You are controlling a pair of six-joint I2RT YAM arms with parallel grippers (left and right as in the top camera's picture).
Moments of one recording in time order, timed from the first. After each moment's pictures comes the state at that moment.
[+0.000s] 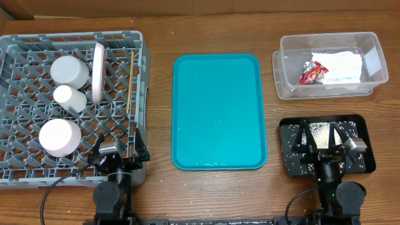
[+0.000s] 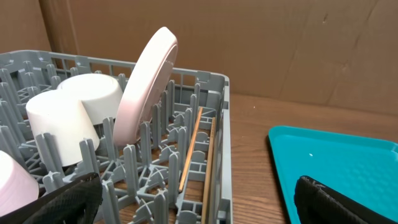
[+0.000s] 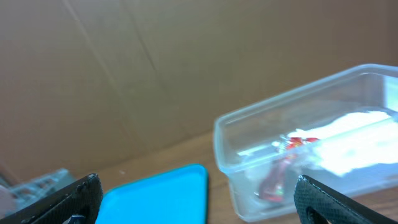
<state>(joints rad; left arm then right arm) -0.02 0.01 0.01 -0.06 -0.14 -0.12 -0.03 0.01 0.02 0.06 -0.08 0.41</state>
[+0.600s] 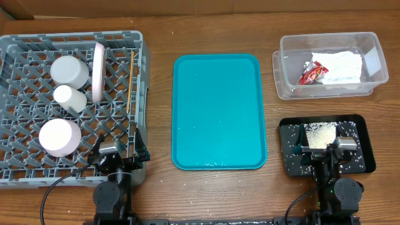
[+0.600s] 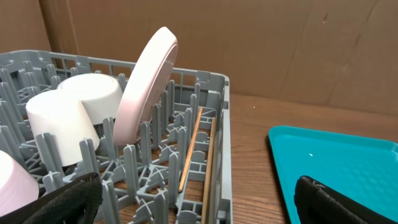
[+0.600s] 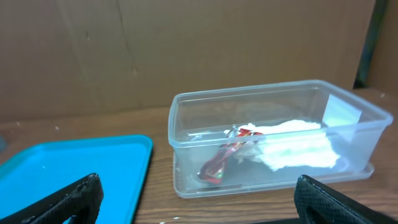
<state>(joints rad) -0.02 0.01 0.01 -0.06 -0.14 -0.12 -0.03 0.01 0.02 -0.03 -0.01 0.07</state>
